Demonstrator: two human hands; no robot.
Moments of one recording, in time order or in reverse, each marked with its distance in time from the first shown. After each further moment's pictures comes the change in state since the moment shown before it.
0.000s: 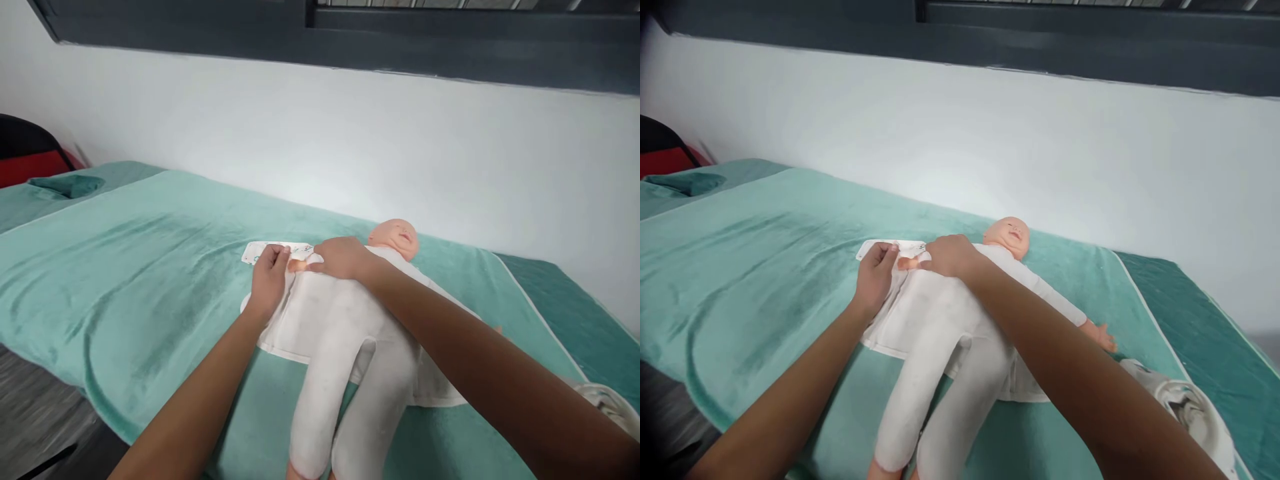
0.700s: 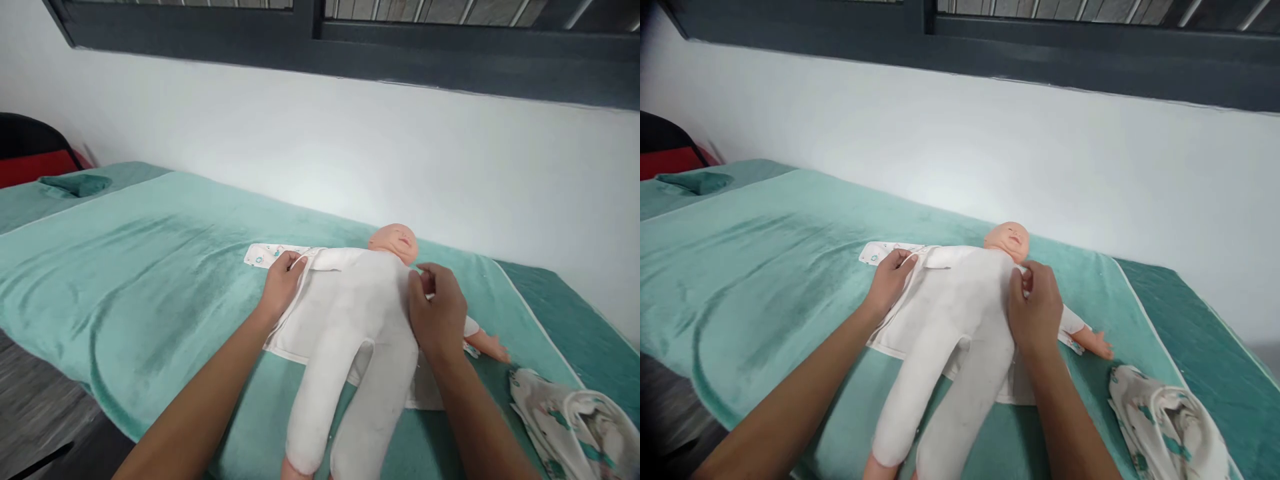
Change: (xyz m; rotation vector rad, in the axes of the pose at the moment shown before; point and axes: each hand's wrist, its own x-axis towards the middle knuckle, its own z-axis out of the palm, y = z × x) left_hand -0.004 -0.005 0.013 0.062 -0.138 -0.059; right_hand -0.136 0.030 0.054 0.423 1.038 0.632
